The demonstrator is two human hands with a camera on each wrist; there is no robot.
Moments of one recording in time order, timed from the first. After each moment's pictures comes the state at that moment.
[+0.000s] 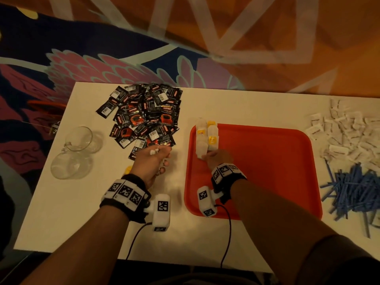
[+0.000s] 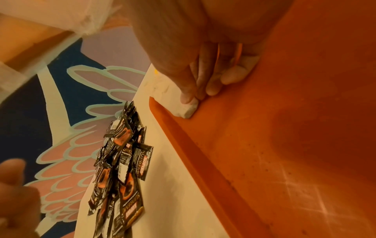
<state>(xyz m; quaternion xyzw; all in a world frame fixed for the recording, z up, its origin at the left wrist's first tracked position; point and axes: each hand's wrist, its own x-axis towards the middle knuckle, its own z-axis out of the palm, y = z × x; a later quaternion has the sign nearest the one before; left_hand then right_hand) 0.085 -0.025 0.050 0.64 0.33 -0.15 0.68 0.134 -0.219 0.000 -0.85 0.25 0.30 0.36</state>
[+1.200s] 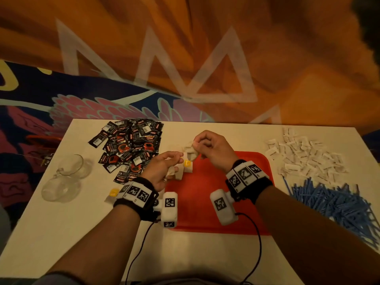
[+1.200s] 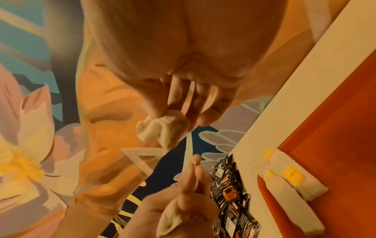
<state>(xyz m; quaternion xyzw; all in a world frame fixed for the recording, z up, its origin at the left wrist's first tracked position) 0.098 -0.115 0.121 0.55 0.22 -0.21 0.78 0.131 -0.299 0.154 -0.77 -0.09 0.11 0.62</state>
